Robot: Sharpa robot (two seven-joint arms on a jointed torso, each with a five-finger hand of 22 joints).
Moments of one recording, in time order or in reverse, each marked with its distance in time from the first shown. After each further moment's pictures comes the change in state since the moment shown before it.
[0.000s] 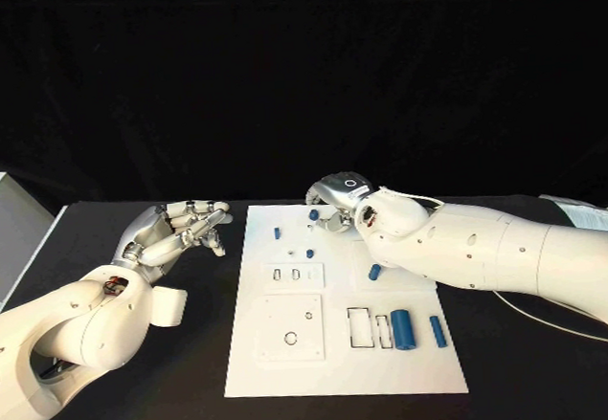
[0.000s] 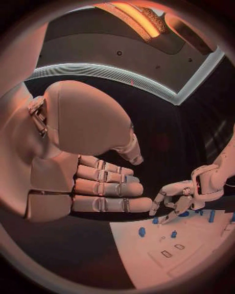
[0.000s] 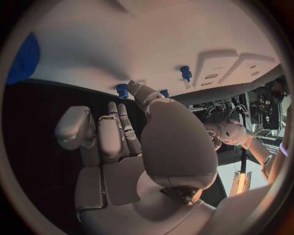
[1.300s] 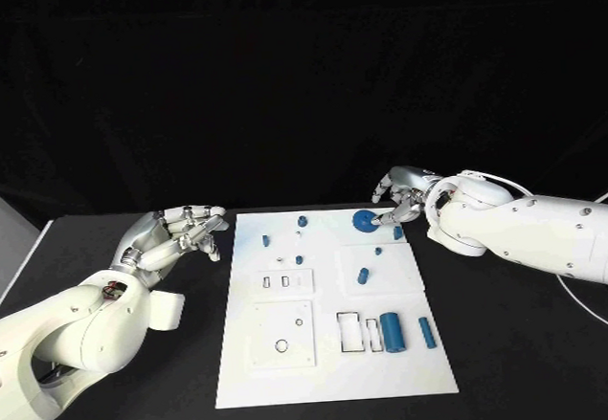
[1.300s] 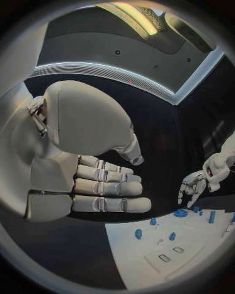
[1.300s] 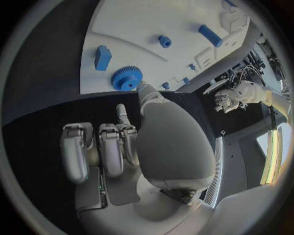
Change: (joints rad) left arm -0.001 0.016 0.000 -0.036 -0.001 0.010 0.001; left_hand 0.000 0.000 -0.006 -0.014 0.000 -0.011 -0.011 0.000 0.011 0.021 -0.011 0.055 0.047 0.018 -0.011 0.036 0.019 0.000 -0.022 -0.007 0.070 0.041; right arm 0.053 -0.317 0.025 0.189 0.369 0.151 -0.073; right_hand 0.051 0.001 -0.281 0.234 0.070 -0.044 0.030 0.031 0.030 0.505 -0.039 1.503 1.241 0.000 -0.011 0.268 0.289 -0.070 0.052 -0.008 0.367 0.291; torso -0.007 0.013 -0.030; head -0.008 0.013
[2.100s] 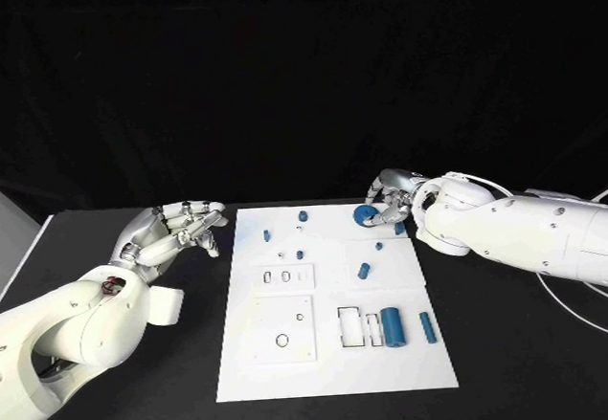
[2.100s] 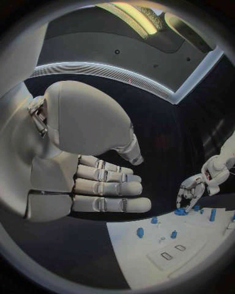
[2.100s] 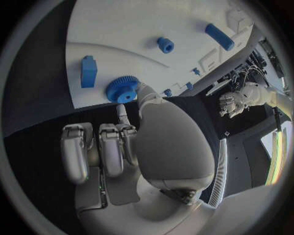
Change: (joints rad) left arm -0.001 -0.001 0.000 -0.004 -0.004 0.003 0.000; left_hand -0.004 0.004 0.000 0.000 0.000 0.000 0.000 0.000 0.002 -0.009 -0.002 0.005 0.003 0.000 0.000 0.004 0.004 0.000 0.000 0.000 0.005 0.004; right arm -0.021 0.071 -0.002 -0.058 -0.001 0.010 -0.044; right_hand 0.013 0.013 0.005 0.009 0.027 0.000 0.000 0.014 0.004 0.000 0.000 0.000 0.000 0.000 0.000 0.000 0.000 0.000 0.000 0.000 0.009 0.000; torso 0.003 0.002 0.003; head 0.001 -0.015
